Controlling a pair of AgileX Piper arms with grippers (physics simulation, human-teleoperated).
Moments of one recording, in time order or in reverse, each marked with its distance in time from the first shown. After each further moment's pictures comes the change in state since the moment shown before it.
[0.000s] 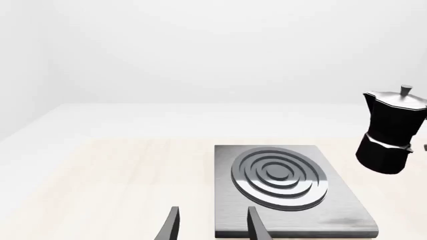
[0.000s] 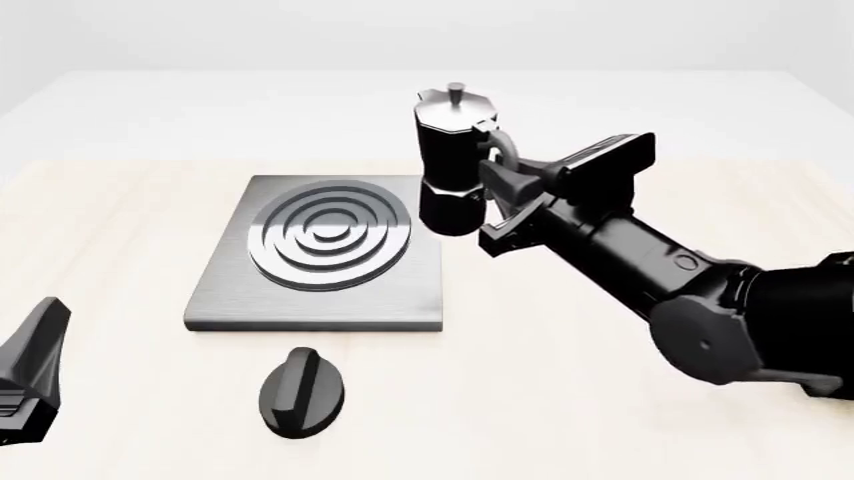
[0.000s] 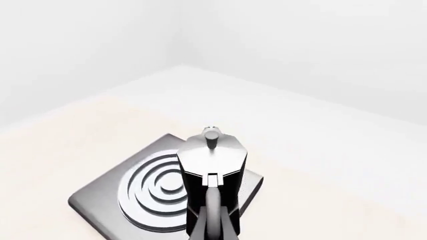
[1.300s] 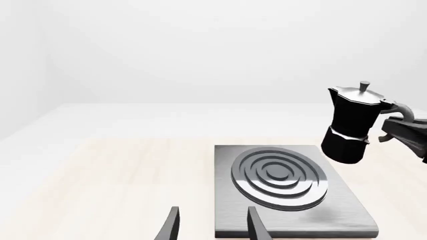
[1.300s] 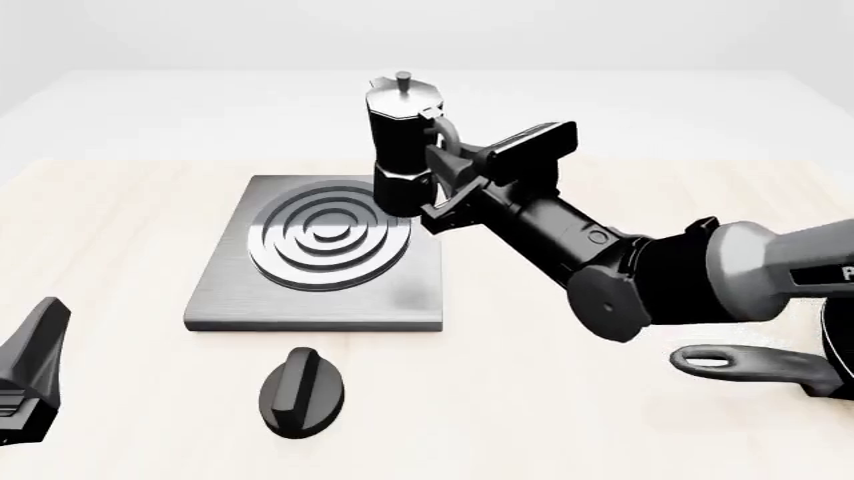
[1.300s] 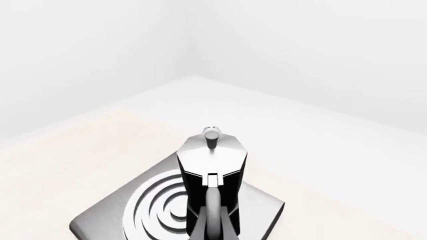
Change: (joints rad) left arm 0.000 0.000 0.000 0.000 0.000; right arm 0.045 0.226 -0.197 -0.073 0.013
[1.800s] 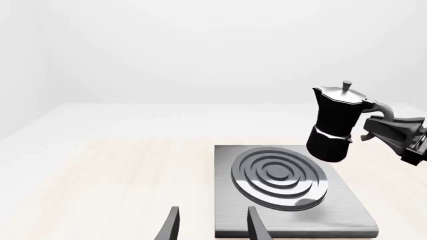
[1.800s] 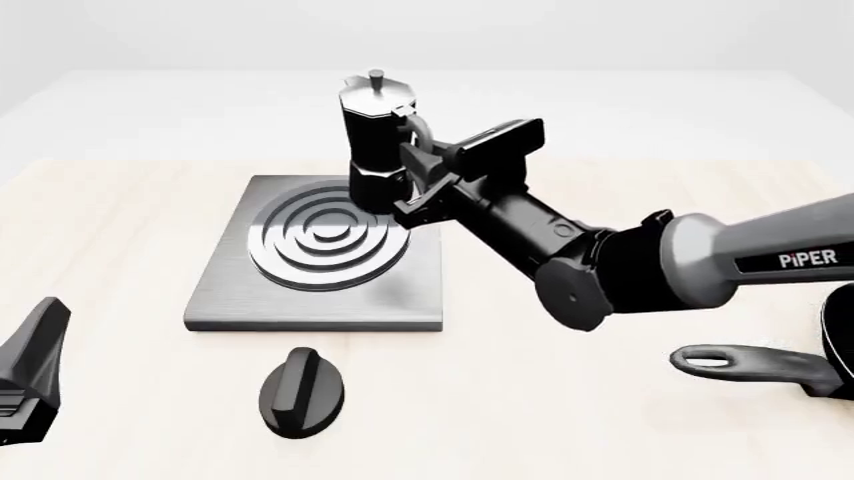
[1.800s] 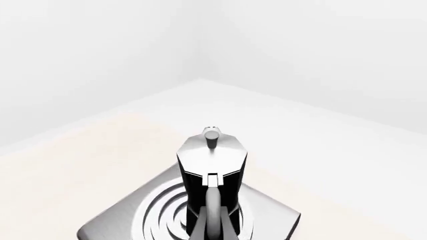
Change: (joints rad) left arm 0.000 0.000 0.000 0.000 0.000; right arm 0.033 0.077 -0.090 0.004 0.011
